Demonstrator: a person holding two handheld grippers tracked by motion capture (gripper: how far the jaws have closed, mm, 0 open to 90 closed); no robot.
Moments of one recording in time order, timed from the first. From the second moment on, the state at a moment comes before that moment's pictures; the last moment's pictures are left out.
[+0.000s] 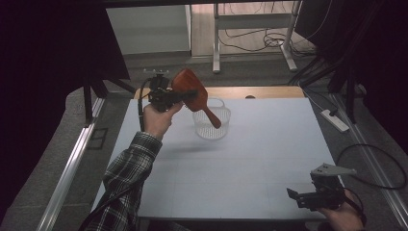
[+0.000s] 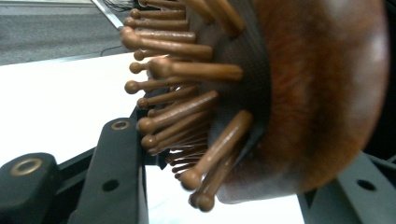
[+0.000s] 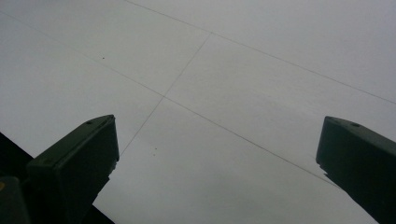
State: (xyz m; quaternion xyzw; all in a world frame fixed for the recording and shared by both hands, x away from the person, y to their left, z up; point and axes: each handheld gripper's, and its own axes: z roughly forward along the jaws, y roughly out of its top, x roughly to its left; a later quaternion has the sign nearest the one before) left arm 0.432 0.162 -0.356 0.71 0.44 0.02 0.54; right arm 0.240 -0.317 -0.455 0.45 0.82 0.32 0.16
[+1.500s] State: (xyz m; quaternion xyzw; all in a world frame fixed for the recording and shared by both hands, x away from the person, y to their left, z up) left arm 0.455 0.133 -0.400 0.71 0.47 0.05 0.52; right arm 0.238 -0.316 -0.456 0.44 0.82 0.32 0.17
